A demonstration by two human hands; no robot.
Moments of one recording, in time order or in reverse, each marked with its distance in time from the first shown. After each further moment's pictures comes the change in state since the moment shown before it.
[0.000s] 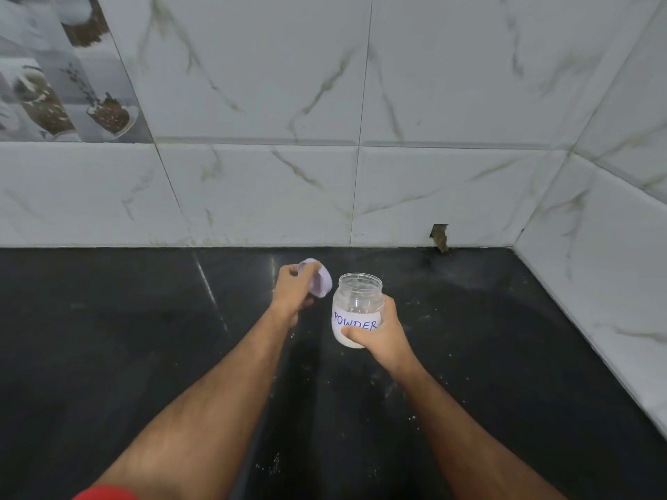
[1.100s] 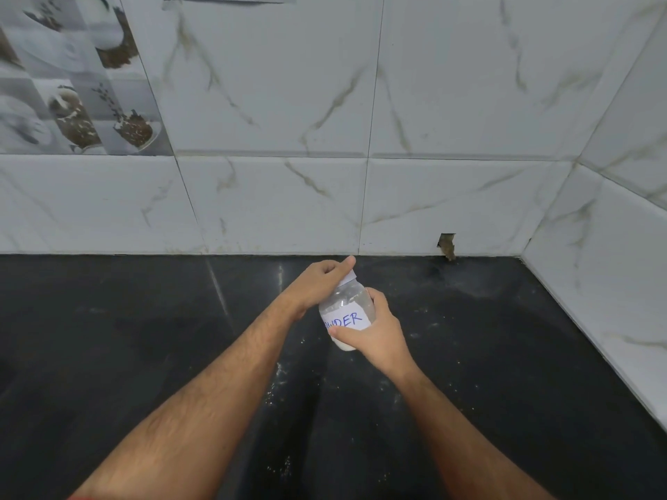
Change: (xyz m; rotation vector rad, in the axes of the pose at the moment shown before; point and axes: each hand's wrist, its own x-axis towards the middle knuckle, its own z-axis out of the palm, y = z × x) left_hand -0.049 0.053 -0.002 0.384 -0.383 0.231; right_hand -0.022 -0.052 0.017 -0.128 -0.008 -0.062
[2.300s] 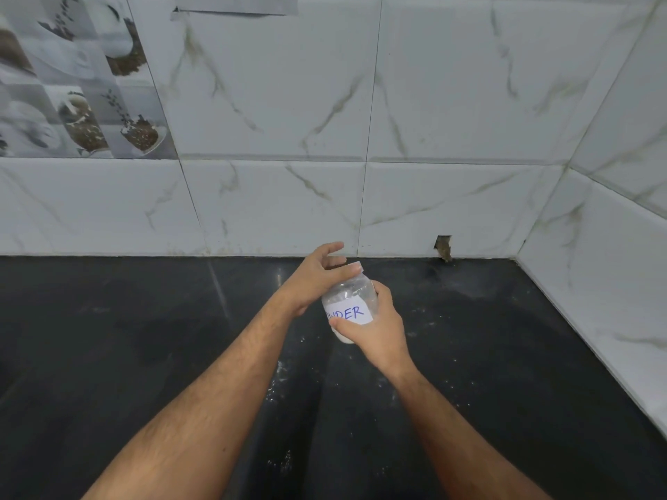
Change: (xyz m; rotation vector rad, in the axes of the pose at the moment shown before) left_hand -0.019 0.012 -0.003 -0.190 -0.003 0.094; right_hand -0.013 -0.011 0.001 -0.012 0.144 -0.072
